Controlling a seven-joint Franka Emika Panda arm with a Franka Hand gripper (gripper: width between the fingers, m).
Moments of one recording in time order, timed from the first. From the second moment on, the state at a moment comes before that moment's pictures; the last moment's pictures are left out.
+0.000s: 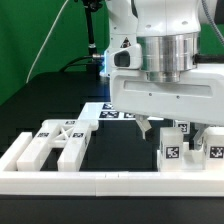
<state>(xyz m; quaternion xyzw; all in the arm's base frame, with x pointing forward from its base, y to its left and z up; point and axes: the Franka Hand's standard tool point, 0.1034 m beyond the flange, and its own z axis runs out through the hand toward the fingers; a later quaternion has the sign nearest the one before) 0.641 0.051 0.066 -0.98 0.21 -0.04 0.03</state>
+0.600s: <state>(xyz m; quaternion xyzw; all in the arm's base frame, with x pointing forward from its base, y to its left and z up) 0.645 0.041 0.068 -1.00 0.08 -0.05 0.01</state>
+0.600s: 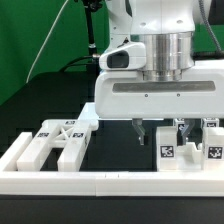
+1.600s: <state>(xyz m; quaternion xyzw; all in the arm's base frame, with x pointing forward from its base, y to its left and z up) 0.647 0.052 0.067 -0.76 0.65 -0.01 0.04</state>
